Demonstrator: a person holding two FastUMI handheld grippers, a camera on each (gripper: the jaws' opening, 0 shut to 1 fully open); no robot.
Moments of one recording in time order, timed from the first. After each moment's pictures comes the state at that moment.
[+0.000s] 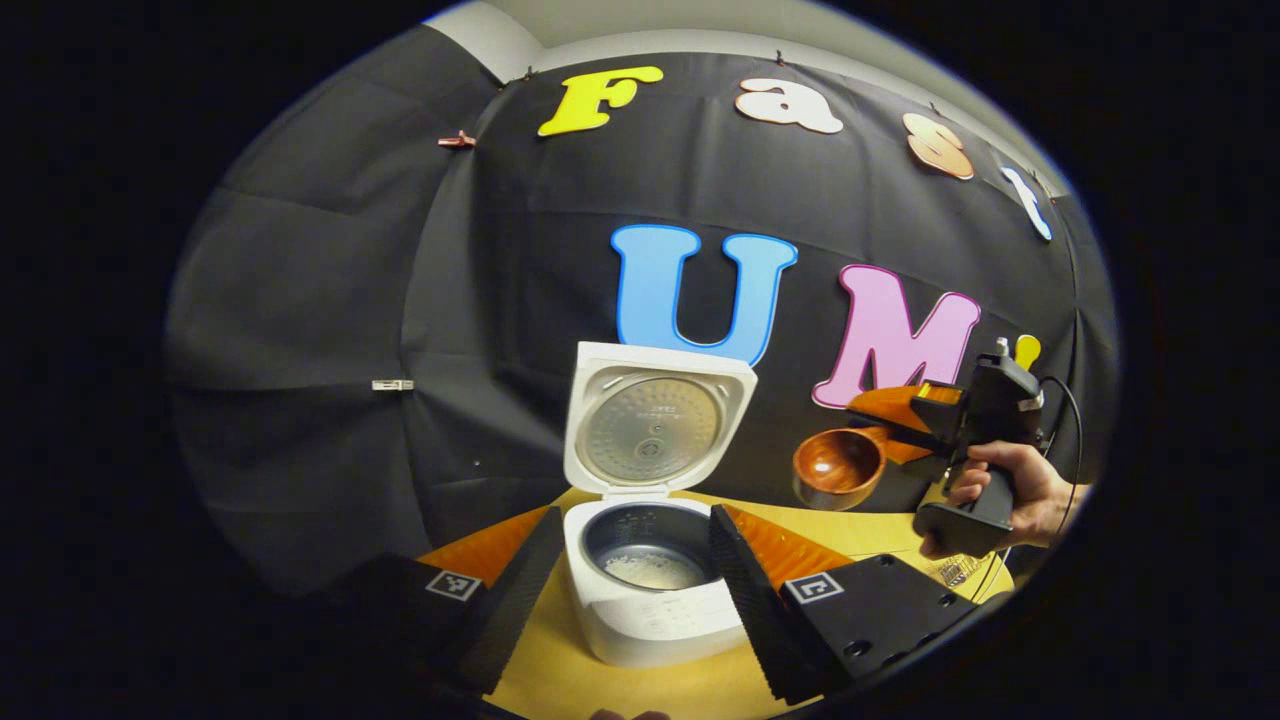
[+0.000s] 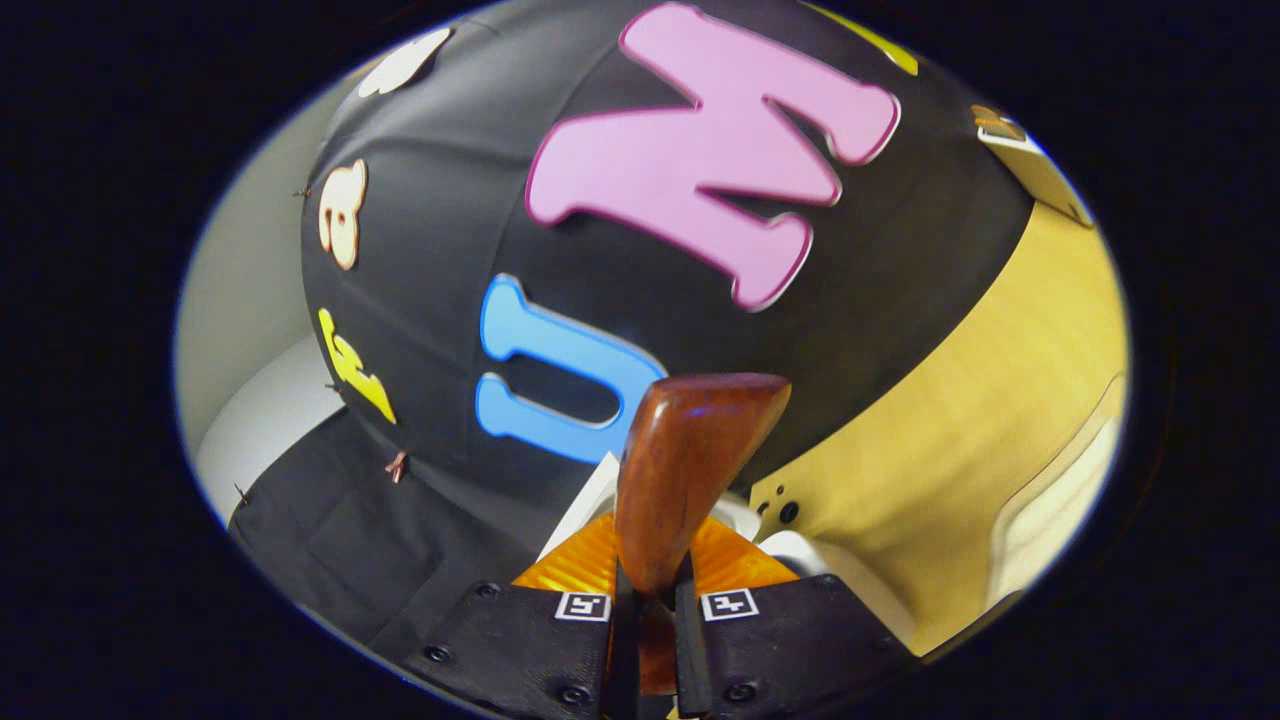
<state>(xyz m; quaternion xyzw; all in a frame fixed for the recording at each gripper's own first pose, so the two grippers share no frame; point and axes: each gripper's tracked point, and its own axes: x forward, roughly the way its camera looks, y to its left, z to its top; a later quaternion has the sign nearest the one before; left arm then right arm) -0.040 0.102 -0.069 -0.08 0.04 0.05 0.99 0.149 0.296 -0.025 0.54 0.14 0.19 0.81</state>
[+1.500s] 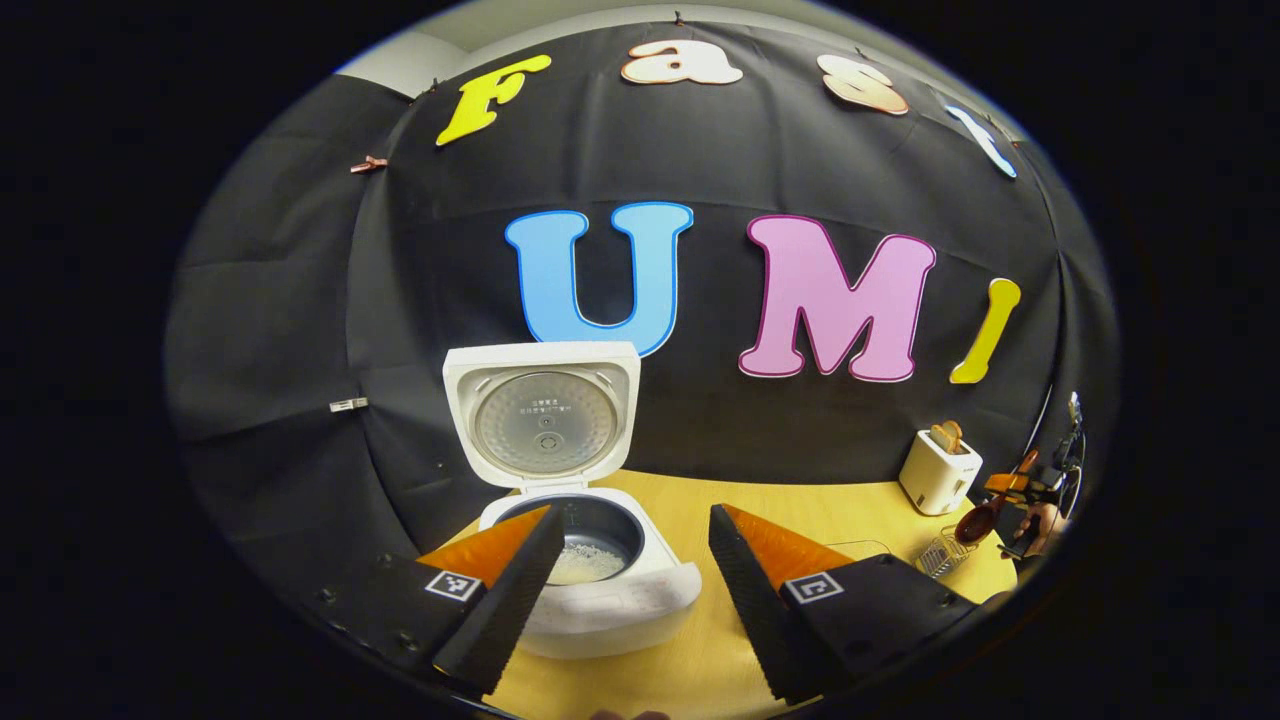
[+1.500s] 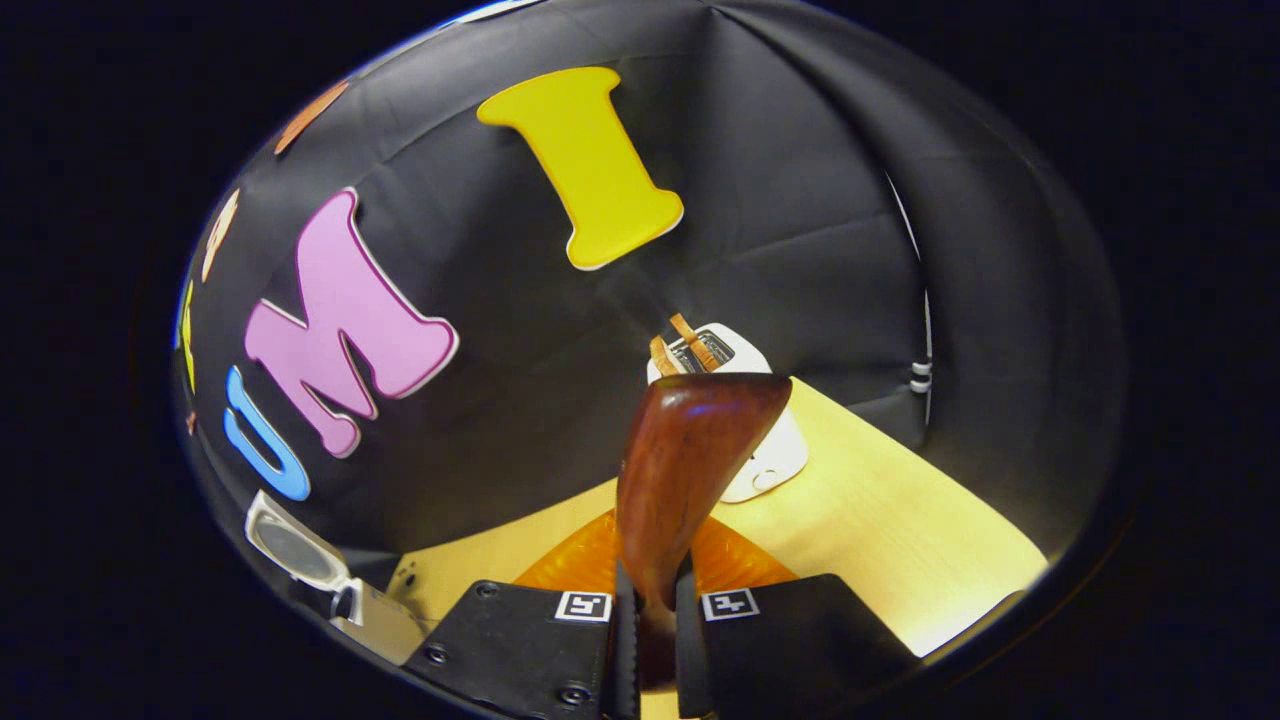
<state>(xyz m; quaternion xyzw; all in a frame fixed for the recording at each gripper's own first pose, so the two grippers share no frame) -0.012 -0.022 -0.052 -0.02 0.09 0.04 0.99 0.135 -0.135 -0.268 0.31 0.17 -0.10 0.93</state>
